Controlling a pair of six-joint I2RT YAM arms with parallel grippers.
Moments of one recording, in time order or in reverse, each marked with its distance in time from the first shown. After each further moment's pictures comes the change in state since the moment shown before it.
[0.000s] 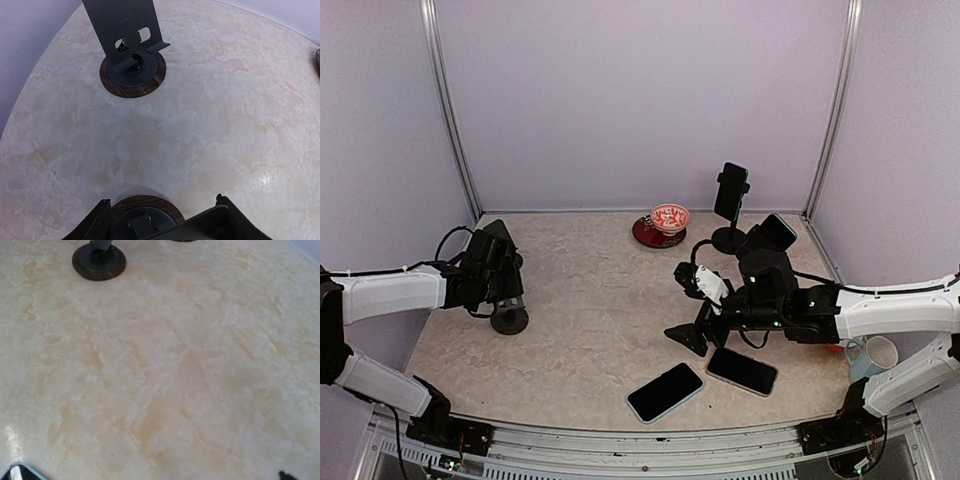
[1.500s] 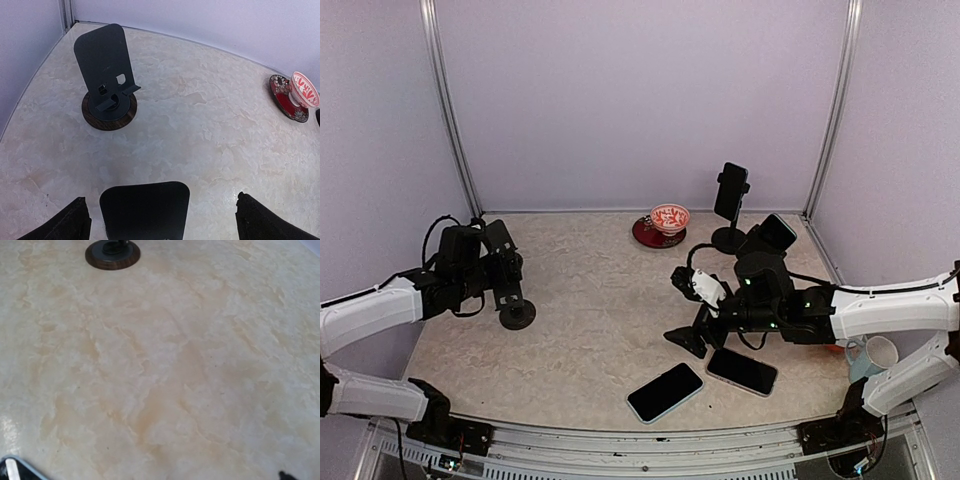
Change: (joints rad) left arm 0.059 -0.195 -0.075 0.121 0.141 0.074; right arm 0.000 0.030 0.000 0.000 0.008 -0.016
